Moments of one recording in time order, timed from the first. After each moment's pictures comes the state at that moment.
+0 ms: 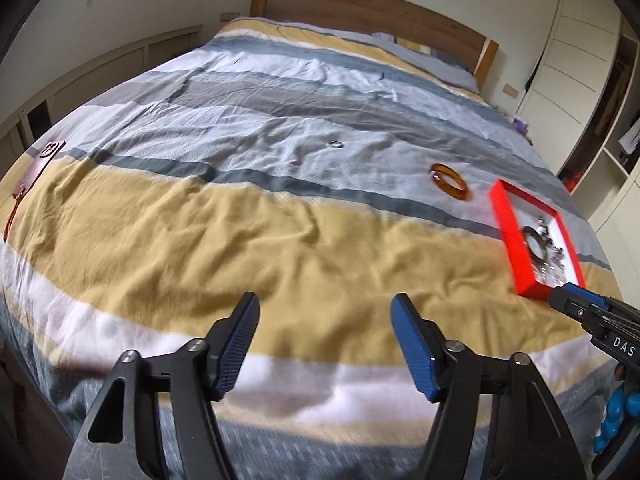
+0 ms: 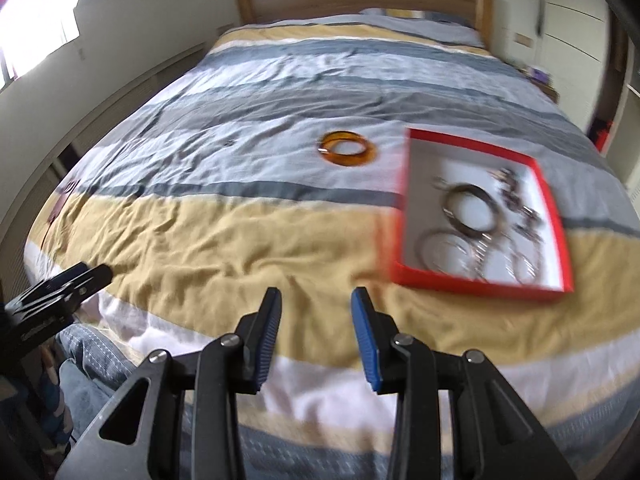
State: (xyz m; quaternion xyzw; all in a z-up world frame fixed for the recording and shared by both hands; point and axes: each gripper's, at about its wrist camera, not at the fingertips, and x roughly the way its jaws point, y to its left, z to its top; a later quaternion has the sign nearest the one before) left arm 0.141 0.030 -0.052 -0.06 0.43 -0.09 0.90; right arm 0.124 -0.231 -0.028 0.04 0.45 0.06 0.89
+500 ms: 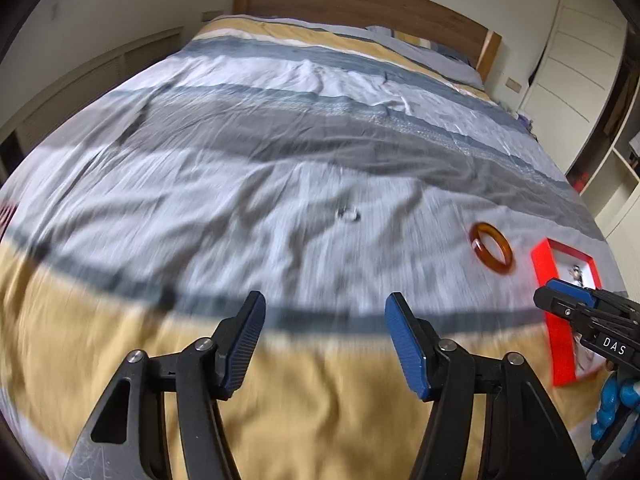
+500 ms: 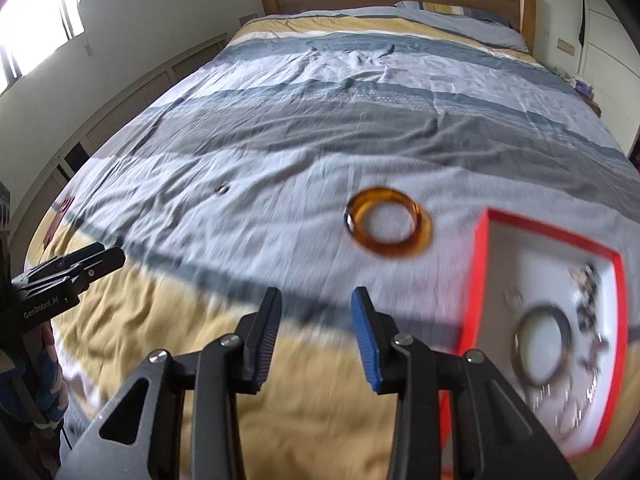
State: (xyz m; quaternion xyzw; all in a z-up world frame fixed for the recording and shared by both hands) left arm 0.310 0.019 -0.056 -0.03 0.44 -0.11 0.89; right arm 0.287 -0.232 -0.048 0.05 0.46 0.10 0.88
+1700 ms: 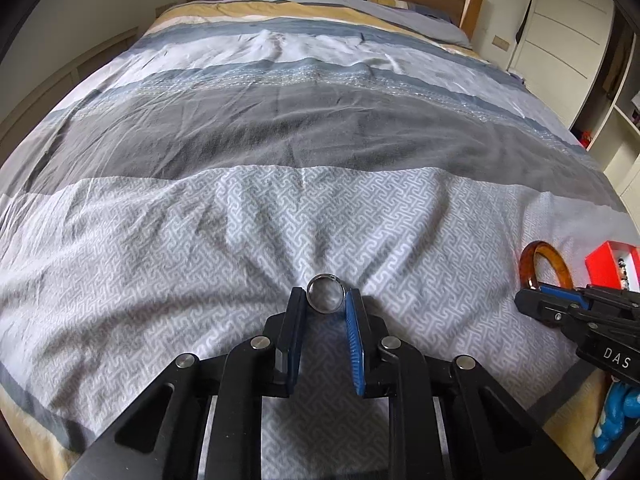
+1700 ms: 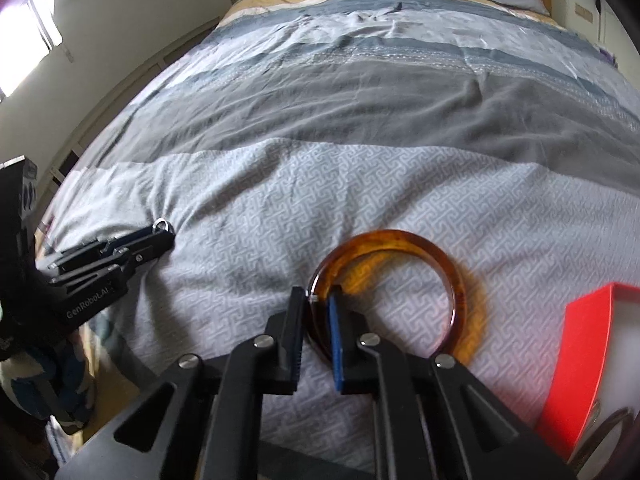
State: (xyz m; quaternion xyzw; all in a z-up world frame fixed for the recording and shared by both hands) left arm 0.412 -0.031 -0.119 0.02 0.46 -0.14 0.87; right arm 0.373 -0.242 -0.115 0.11 0.49 0.14 0.86
